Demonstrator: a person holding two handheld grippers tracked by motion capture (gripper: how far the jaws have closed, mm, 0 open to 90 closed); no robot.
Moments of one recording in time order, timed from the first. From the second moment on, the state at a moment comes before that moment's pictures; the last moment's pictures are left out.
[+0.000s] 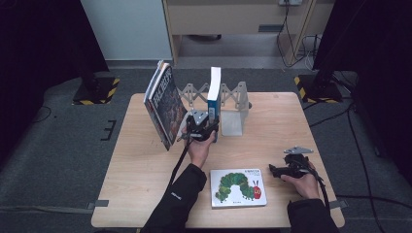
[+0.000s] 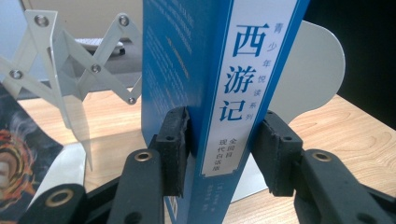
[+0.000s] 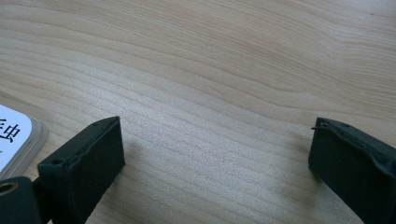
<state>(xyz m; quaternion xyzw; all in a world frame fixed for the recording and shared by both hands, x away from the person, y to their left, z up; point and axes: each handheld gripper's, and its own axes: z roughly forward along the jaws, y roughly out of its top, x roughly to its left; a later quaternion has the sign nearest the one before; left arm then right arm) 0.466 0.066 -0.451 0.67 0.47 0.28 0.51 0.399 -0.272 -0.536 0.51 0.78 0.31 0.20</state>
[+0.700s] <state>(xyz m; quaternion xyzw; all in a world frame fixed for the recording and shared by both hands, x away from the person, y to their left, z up) 0.460 0.072 -0.458 0.68 0.46 0.26 0.51 0.398 -0.272 -0.536 0.51 0.78 0.31 0.20</state>
